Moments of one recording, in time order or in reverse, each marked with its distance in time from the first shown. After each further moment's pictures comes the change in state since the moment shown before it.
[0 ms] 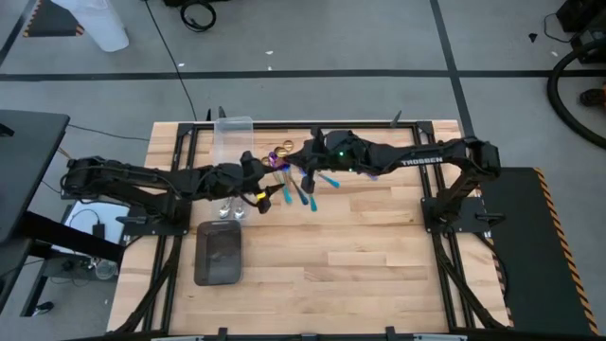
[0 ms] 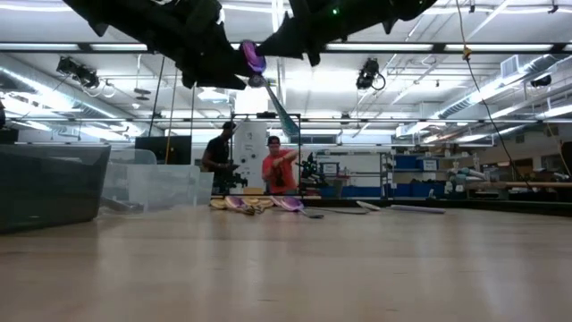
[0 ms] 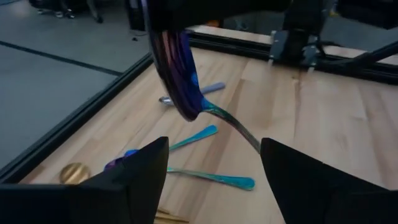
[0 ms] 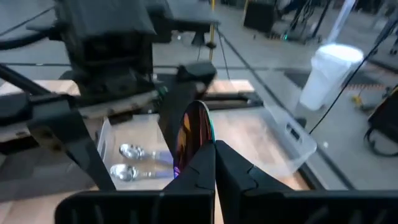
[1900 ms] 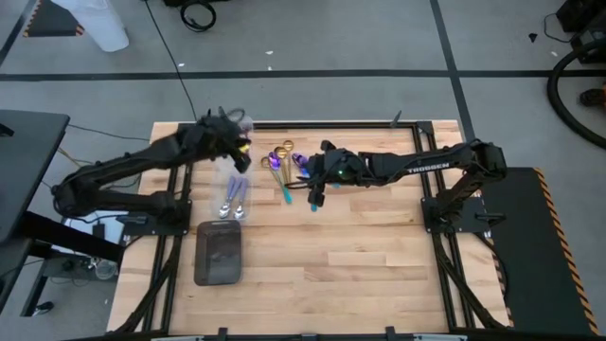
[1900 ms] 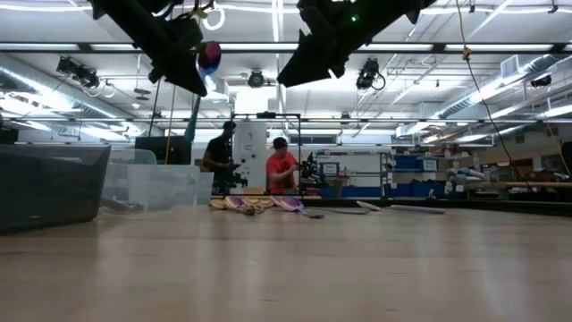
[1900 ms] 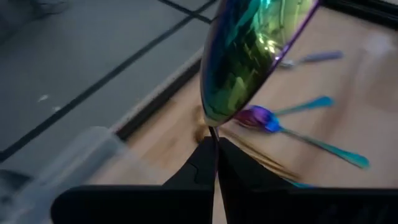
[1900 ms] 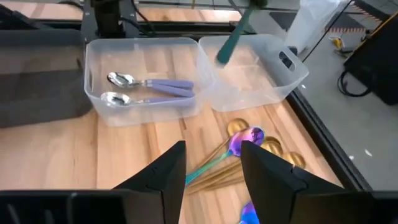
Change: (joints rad) left arm 0.488 -0.130 0.219 -0.599 0.161 0.073; right arm 0.092 -0.042 -0.048 -0.279 0.202 0.081
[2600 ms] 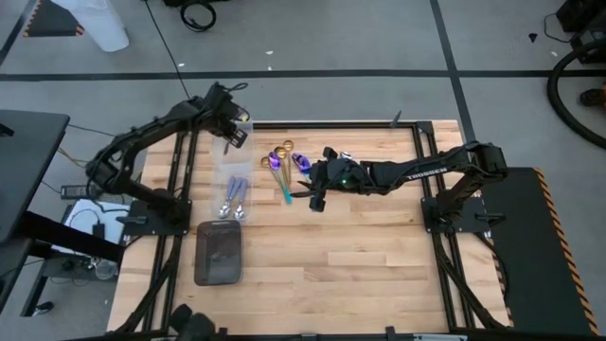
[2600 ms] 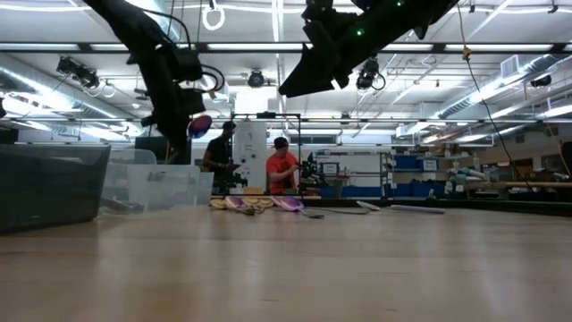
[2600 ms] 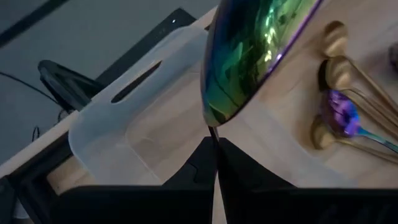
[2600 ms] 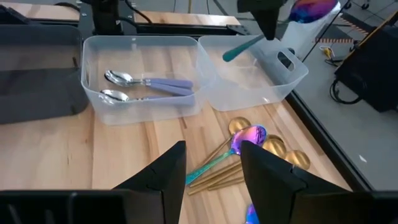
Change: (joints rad) left arm 0.413 0.411 0.167 -0.206 0.141 0.106; right arm 0.024 0.000 -0.122 0.169 0.047 -0.008
